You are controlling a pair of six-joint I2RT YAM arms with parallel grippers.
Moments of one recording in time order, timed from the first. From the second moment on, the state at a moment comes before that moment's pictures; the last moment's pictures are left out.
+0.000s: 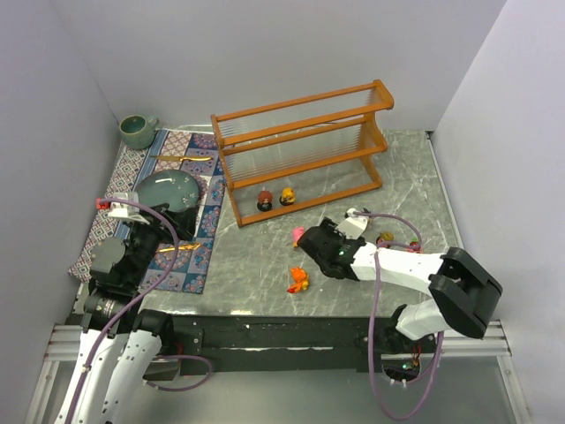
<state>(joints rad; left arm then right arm) -0.19 0.37 0.63 -0.21 0.09 -0.41 0.91 1.38 0.69 -0.40 0.83 1.28</state>
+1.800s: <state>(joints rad) -0.20 0.36 0.63 -0.21 0.09 -0.41 0.91 1.29 0.61 -0.44 0.87 1.21</state>
